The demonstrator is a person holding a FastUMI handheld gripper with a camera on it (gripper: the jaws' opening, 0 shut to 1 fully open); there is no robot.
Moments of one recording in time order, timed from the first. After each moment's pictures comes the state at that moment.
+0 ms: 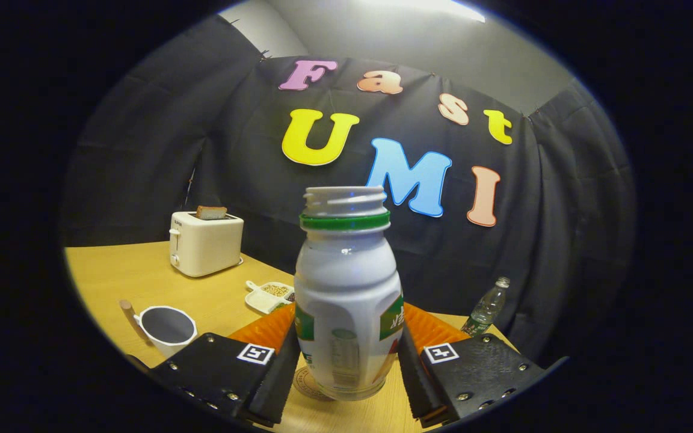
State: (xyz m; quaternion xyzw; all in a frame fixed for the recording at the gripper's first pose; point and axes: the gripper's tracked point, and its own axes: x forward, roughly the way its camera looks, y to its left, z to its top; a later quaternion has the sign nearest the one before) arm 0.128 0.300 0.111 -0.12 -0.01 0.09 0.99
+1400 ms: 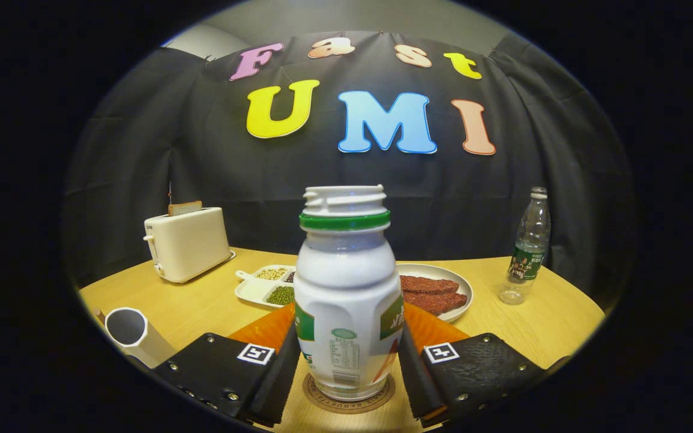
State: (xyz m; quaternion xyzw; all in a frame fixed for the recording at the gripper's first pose) arm 0.198 0.296 0.023 -0.01 0.07 0.09 0.99
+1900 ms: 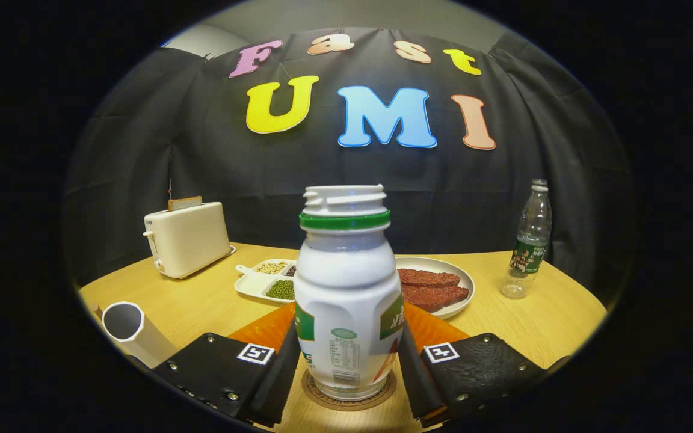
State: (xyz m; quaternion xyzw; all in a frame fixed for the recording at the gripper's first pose) arm 0.197 0.294 0.013 0.00 0.08 0.09 0.99
